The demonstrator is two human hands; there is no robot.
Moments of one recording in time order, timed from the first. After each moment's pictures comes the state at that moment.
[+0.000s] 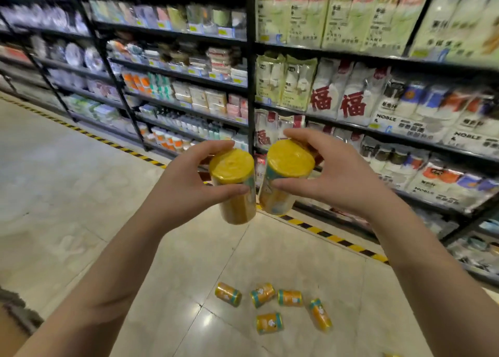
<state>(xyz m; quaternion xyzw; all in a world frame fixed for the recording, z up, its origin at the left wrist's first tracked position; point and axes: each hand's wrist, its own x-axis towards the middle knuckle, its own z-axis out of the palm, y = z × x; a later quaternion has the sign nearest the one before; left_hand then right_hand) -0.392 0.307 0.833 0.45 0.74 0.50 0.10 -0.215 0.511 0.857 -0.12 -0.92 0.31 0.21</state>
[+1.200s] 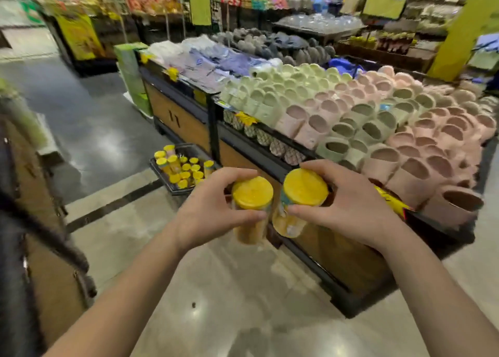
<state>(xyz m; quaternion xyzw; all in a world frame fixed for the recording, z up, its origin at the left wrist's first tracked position) 0.217 -0.322 0.806 -0.32 0.82 0.38 -0.29 -0.018 -0.206 0.842 0.63 -0.70 0.31 -0.14</state>
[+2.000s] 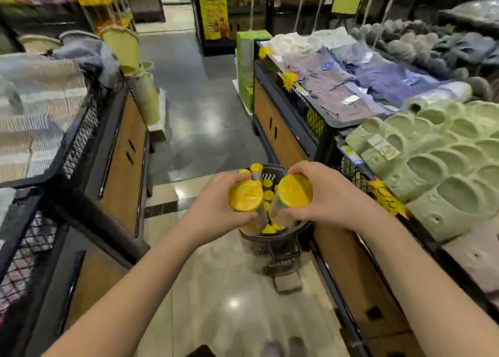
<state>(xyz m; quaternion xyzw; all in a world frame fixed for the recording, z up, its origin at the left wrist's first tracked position) 0.297 -0.758 0.750 -0.57 0.73 0.25 -0.29 0.048 -0.783 0.795 0.82 -0.52 0.13 -0.22</state>
